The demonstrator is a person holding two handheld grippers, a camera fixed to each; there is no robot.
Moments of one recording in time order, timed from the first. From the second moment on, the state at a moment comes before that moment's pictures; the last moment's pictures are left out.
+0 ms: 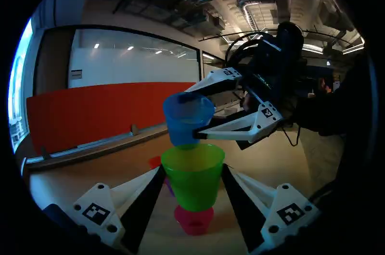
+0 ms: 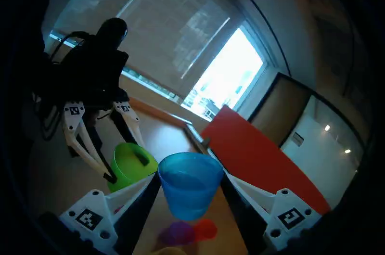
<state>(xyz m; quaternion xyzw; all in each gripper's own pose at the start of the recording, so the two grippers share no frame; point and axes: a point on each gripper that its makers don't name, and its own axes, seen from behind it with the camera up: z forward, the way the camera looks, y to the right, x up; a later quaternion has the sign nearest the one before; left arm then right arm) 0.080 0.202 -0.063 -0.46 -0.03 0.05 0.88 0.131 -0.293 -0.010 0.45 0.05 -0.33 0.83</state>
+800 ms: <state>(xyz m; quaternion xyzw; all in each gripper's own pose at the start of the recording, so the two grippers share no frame) 0.077 0.209 -0.064 -0.47 -0.03 0.05 0.88 0.144 -0.302 -0.006 0.43 0.11 -0.42 0.79</state>
